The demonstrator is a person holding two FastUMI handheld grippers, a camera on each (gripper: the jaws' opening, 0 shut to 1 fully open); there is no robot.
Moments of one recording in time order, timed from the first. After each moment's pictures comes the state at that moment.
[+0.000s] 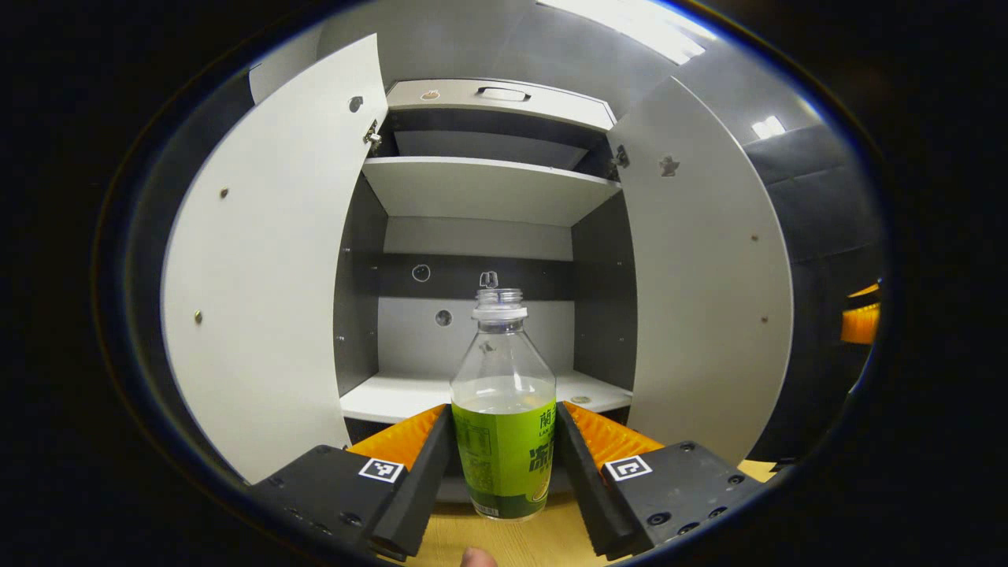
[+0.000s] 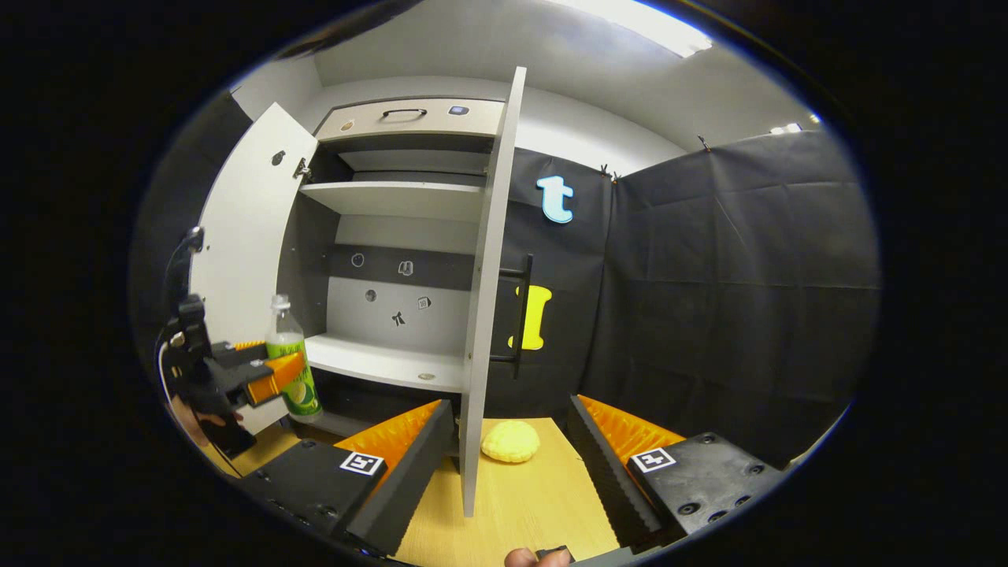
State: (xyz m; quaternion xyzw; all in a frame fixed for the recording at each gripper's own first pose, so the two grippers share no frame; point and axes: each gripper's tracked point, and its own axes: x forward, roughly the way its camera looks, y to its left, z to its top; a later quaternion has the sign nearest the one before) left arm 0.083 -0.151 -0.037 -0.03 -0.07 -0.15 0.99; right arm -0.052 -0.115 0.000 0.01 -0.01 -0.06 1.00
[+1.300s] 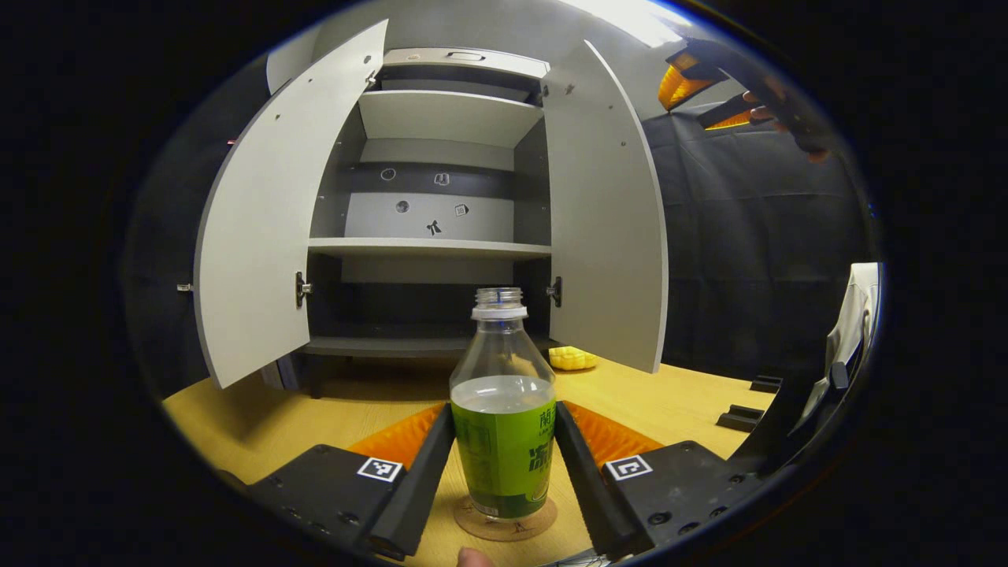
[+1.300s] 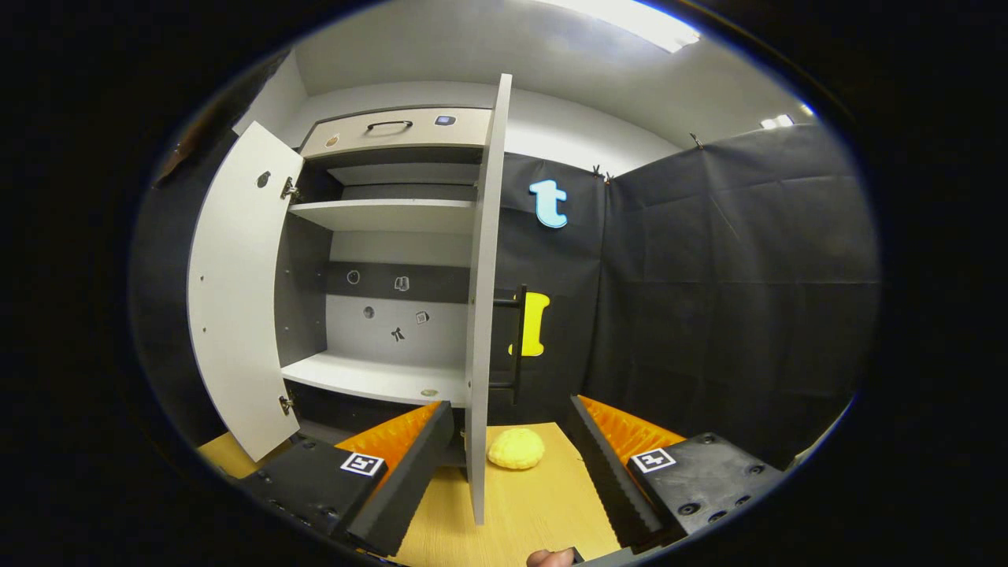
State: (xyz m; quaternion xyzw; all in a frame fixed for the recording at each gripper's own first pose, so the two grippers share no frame) left arm -0.021 -0.223 -0.286 -0.02 0.00 -0.21 0.98; right arm -0.047 -0.121 0.030 0.02 -0.01 -0.07 1.00
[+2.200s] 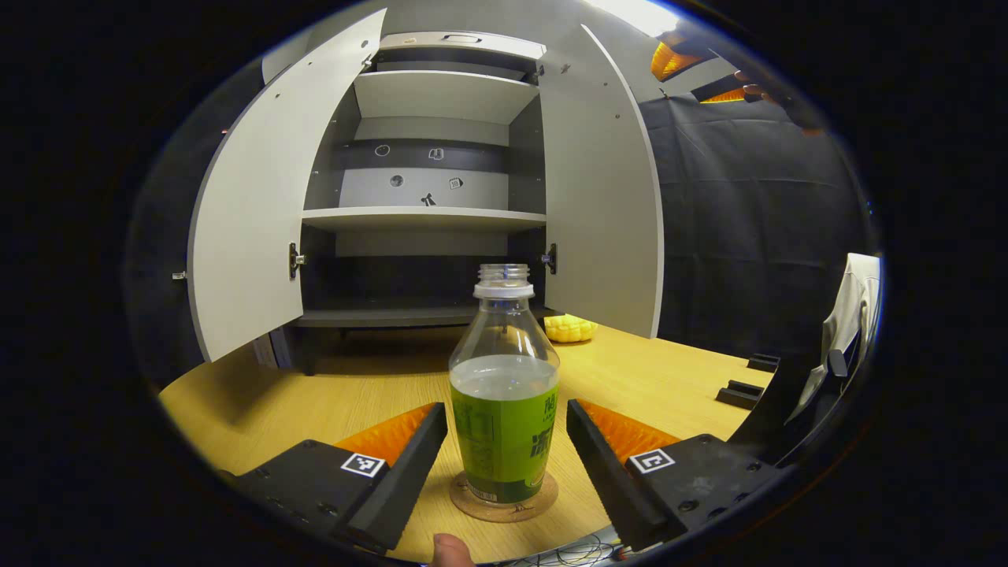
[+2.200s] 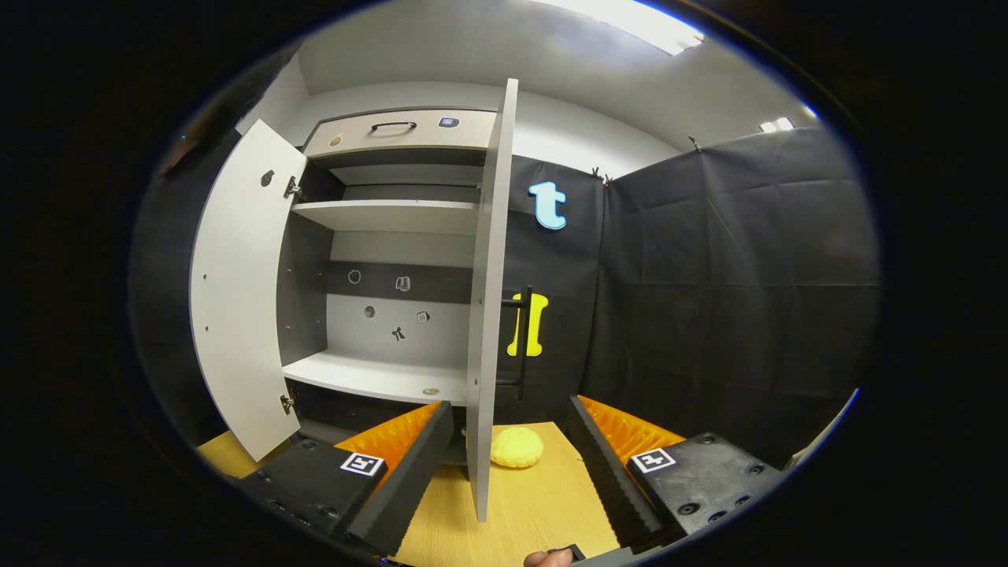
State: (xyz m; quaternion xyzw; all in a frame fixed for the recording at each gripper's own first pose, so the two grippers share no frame) left arm -0.034 -0.223 -0.321 -0.01 0.05 -0.23 0.97; right arm -0.055 -0.107 0.026 0.03 0.00 -0.07 1.00
